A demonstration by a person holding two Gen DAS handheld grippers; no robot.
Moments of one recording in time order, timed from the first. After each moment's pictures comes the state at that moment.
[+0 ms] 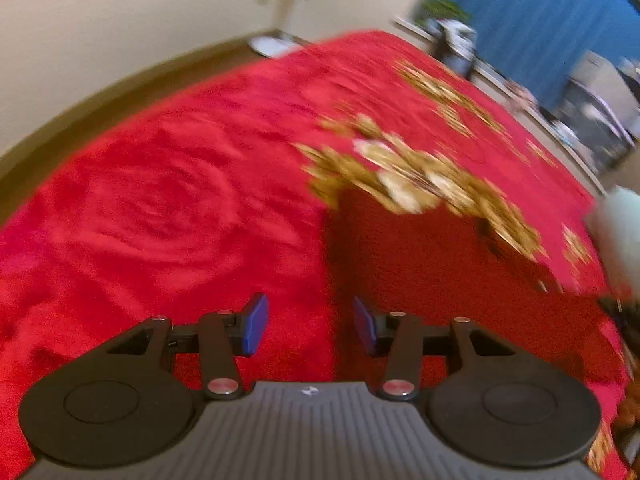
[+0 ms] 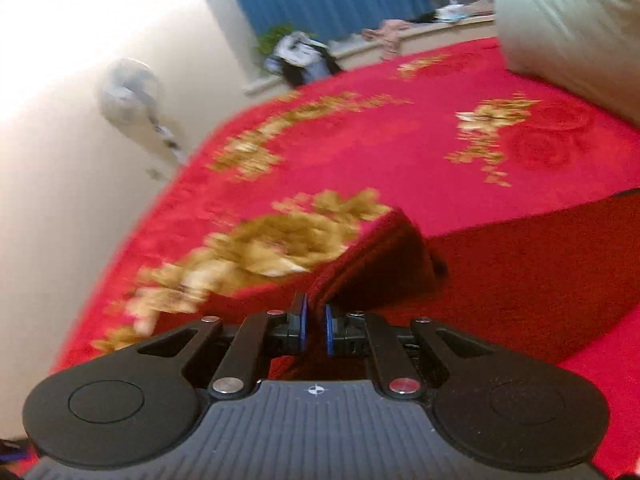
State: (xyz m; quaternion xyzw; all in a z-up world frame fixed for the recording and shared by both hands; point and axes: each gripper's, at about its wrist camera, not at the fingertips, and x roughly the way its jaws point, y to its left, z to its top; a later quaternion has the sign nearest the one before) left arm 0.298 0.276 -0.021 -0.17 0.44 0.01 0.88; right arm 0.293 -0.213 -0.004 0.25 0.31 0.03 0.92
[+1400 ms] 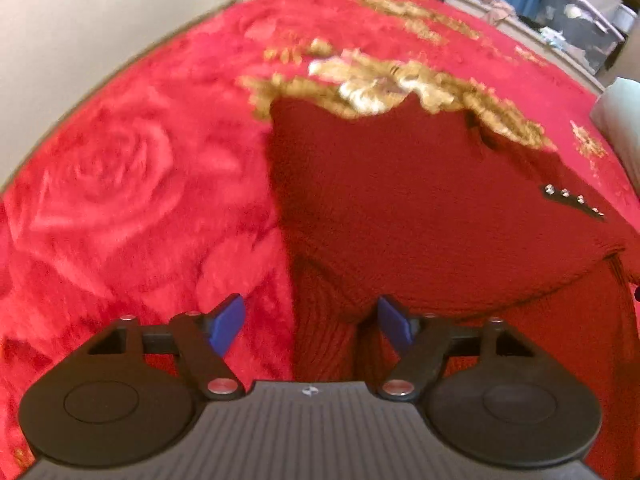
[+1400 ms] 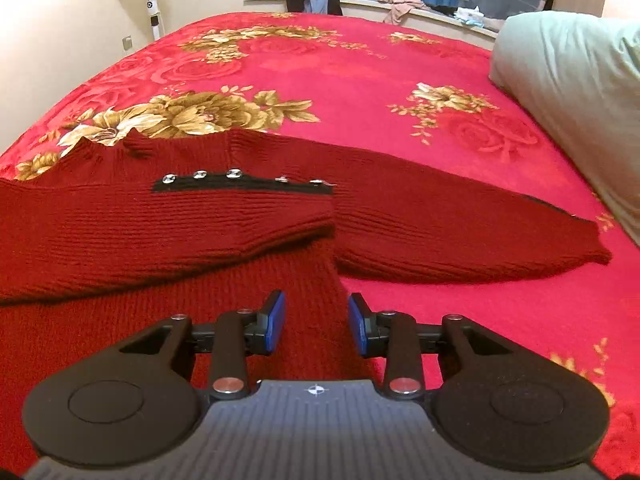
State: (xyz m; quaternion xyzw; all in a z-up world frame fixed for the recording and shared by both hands) left arm 0.296 0.205 -0.055 -0.04 0.48 0.00 0.87; right arm 0.227 -0.230 -0.023 0.01 0.43 -0.03 0.90
